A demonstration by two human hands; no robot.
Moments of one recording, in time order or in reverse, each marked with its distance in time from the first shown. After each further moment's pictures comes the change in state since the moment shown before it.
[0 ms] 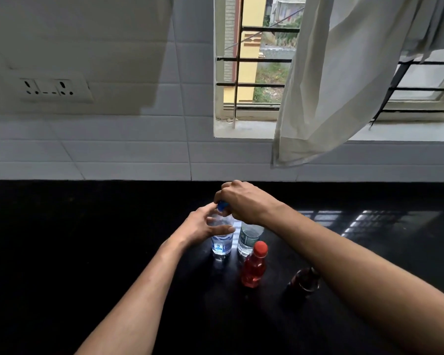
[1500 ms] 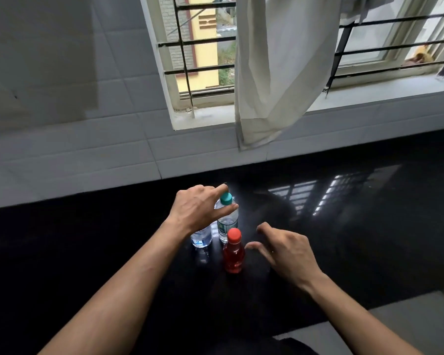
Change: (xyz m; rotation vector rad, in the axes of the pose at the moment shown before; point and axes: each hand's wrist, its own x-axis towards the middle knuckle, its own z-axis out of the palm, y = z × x) left_hand 0.026 0.069 0.039 1.074 0.224 0.534; right_hand -0.183 0.018 0.121 0.080 0.417 0.498
